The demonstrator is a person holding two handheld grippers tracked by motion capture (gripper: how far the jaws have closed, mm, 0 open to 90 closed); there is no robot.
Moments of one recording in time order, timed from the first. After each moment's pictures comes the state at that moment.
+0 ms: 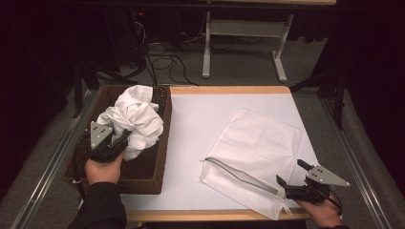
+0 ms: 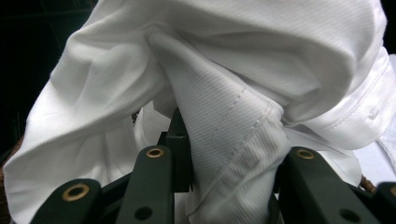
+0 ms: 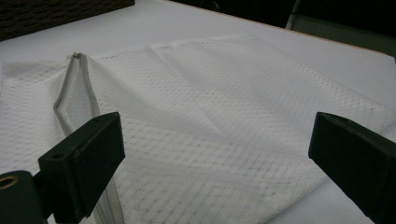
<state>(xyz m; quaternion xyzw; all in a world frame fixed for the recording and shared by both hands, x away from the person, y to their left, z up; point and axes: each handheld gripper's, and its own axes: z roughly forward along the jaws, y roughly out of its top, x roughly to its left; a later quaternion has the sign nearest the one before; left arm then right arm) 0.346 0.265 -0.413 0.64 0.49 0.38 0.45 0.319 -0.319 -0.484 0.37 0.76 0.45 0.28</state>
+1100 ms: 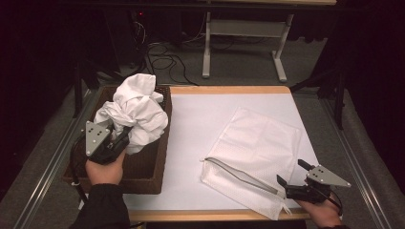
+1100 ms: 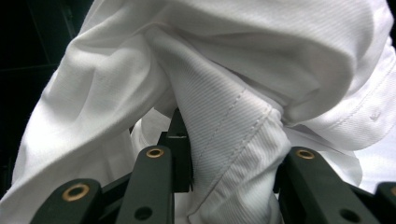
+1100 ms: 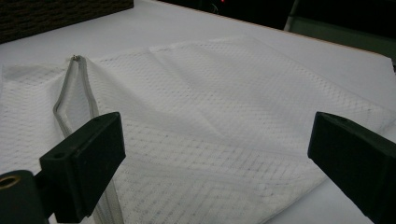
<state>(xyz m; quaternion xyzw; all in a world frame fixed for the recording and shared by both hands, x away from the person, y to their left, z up) 0.330 0.249 -0.386 0.61 0.45 0.41 0.51 0.318 -0.319 -0.484 0.37 0.76 0.46 0.28</state>
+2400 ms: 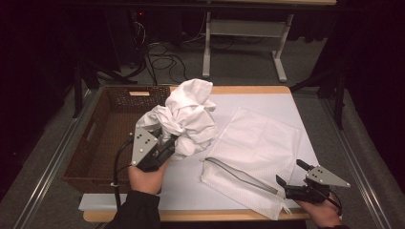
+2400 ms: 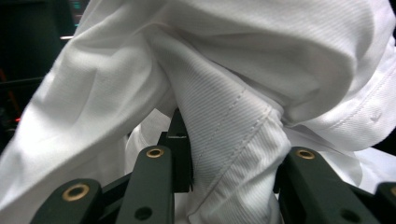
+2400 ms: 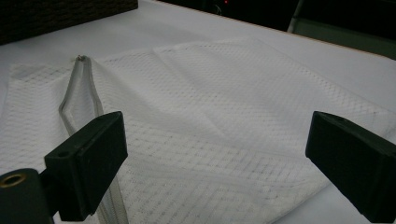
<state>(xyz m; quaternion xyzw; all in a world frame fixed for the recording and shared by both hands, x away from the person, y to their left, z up) 0.316 0.135 -0.373 0.65 0.36 0.35 0.57 0.318 -0.318 -0.484 0.36 0.76 0.46 0.28</state>
